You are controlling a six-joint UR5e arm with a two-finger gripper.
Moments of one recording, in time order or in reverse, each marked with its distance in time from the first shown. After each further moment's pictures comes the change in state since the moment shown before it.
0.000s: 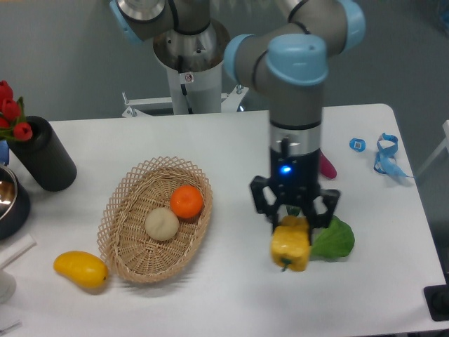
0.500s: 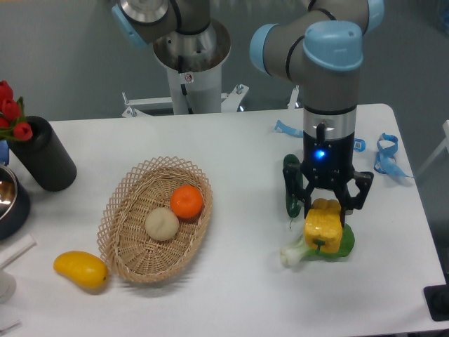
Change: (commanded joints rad) arm 0.012 0.037 -0.017 -0.029 0.005 0.005
